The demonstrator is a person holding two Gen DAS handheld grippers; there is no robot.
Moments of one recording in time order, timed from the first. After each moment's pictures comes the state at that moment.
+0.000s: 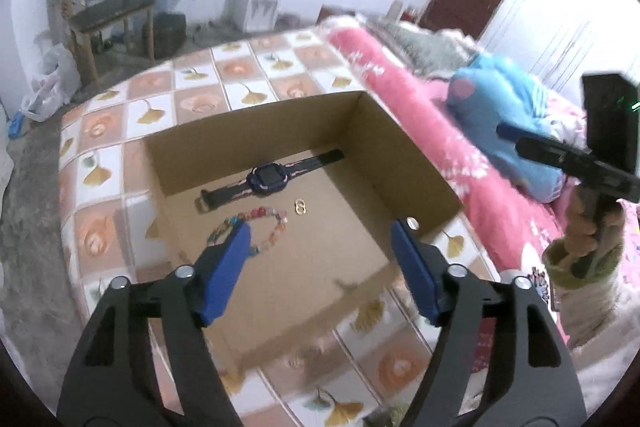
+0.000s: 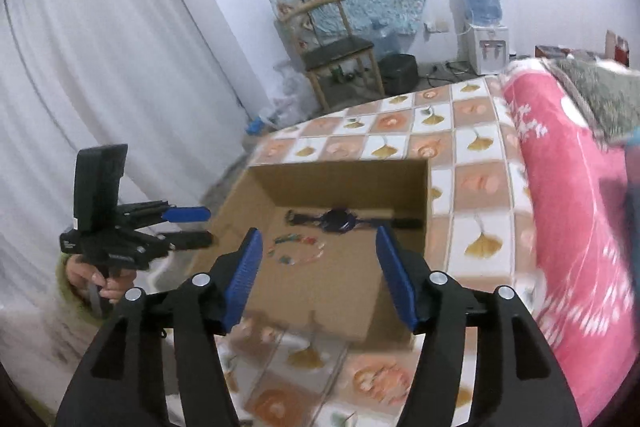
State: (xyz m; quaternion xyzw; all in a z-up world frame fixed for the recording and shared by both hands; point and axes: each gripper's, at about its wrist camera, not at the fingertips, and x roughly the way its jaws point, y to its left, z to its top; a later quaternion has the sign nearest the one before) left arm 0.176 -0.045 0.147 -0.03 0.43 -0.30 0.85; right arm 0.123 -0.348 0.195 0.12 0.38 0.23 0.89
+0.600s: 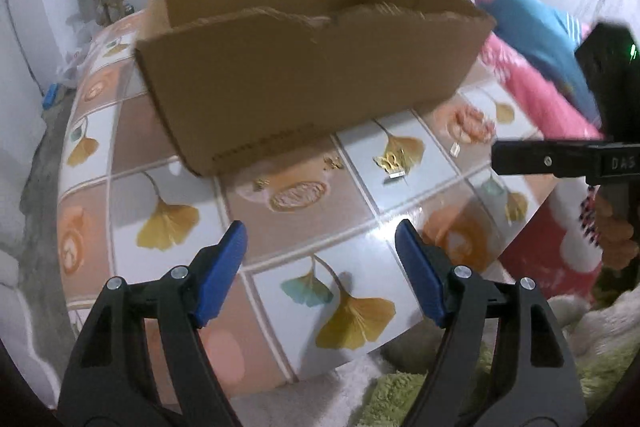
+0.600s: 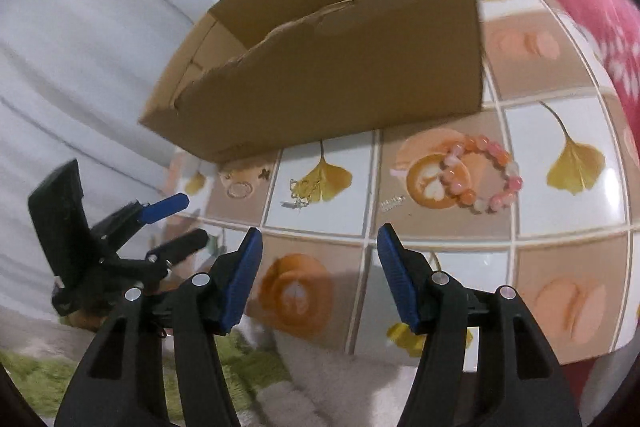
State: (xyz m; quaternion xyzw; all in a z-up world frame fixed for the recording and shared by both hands) left arm 0.064 -0.070 0.012 0.05 0.47 -0.23 0.85; right arm 0.065 -0.291 0.029 0.14 0.52 0.19 0.82
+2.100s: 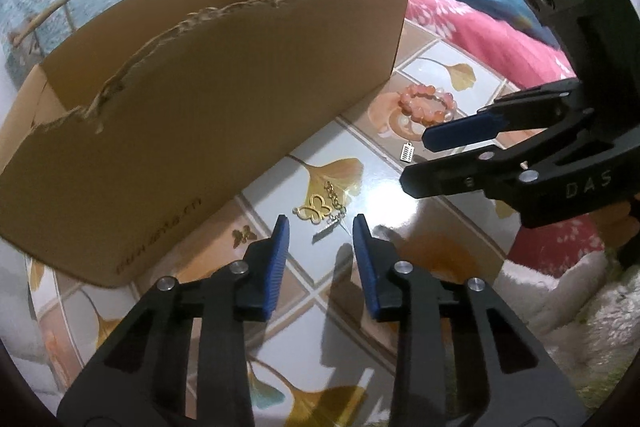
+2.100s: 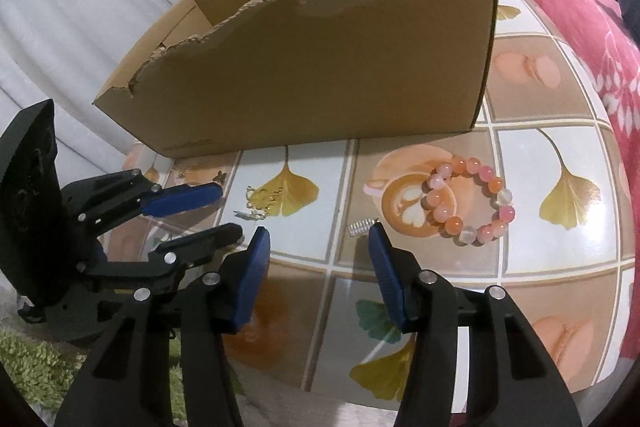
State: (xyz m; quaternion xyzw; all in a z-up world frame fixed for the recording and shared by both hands) left arm 0.078 -0.141 -0.005 0.16 0.42 -0.33 0.83; right arm 0.077 -0.298 0.007 0.11 0.51 0.16 0.84
